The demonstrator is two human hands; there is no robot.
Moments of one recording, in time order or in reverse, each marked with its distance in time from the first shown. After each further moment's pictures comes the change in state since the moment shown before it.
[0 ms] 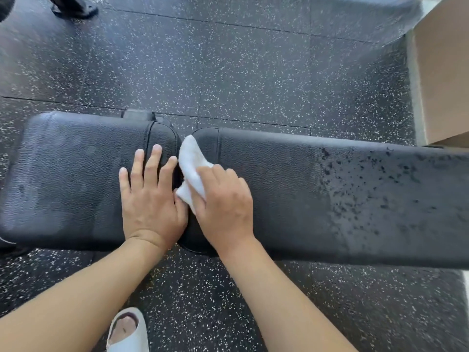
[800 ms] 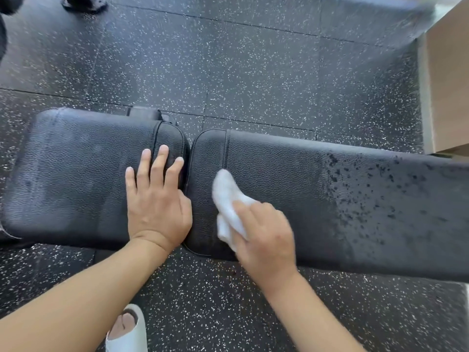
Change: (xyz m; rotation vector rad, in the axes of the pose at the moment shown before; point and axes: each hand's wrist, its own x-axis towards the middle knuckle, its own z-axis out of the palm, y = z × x) left_hand 0.000 0.002 -0.004 0.032 -0.008 -0.006; right_hand -0.051 0.051 -0.039 0.017 -0.028 -0.115
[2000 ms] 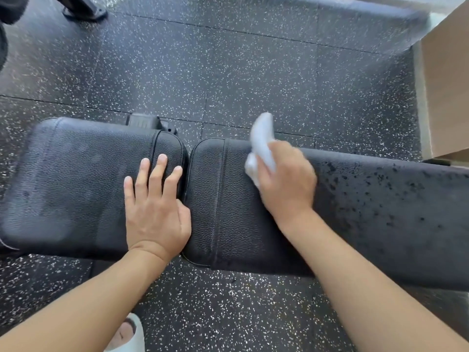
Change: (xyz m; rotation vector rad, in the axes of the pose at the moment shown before) left_hand 0.000 0.000 0.000 -0.011 -0.007 -0.006; right_hand 0.106 0.054 0.004 -0.104 0.082 0.215
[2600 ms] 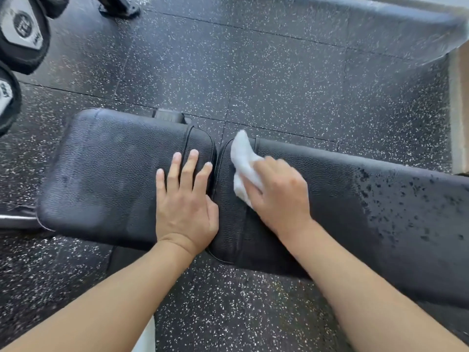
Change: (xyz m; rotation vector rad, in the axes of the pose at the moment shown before) left_hand 0.002 -0.002 0.002 0.008 0.014 0.013; right_hand -0.021 -0.043 0.015 0.114 -0.085 -0.314
